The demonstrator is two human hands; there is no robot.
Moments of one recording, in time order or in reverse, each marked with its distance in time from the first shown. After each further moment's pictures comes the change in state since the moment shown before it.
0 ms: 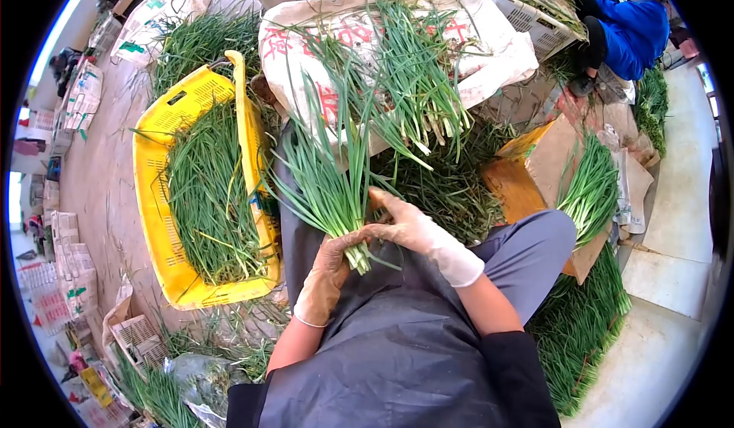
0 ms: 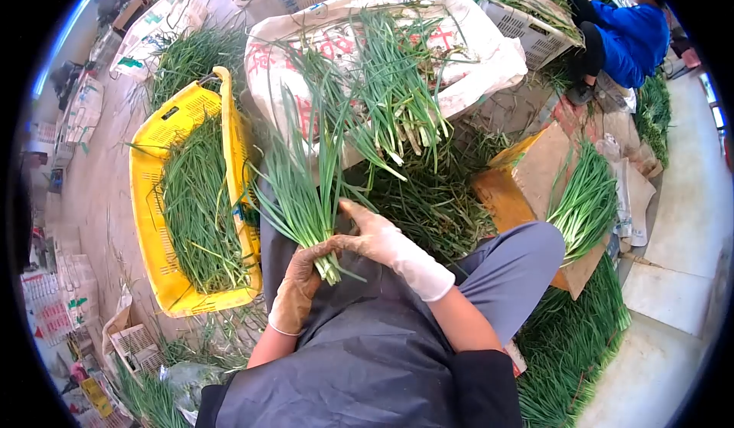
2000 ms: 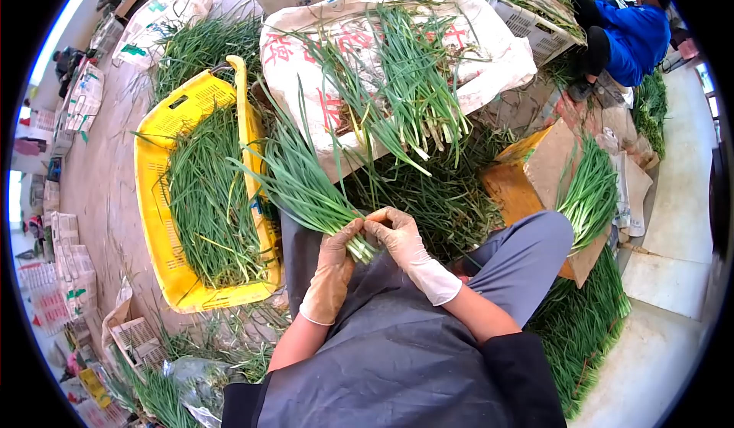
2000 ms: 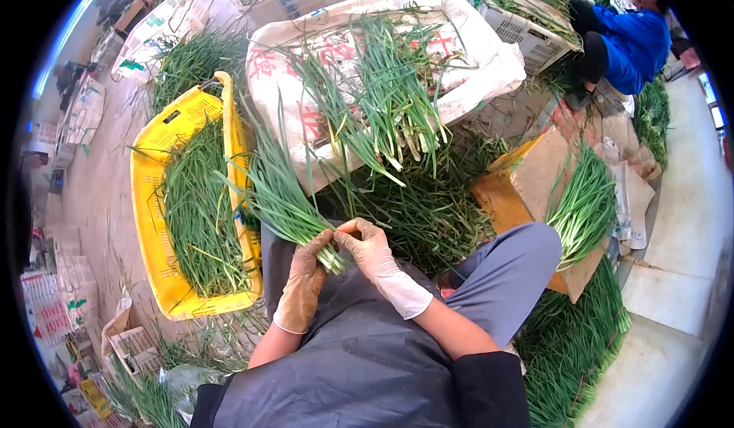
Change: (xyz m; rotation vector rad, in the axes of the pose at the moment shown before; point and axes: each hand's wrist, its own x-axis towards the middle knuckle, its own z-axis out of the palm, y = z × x) left_hand 0.016 -0.006 0.008 -0.053 0.125 0.164; right_hand -0.006 0.009 0.043 0.703 0.287 0.176
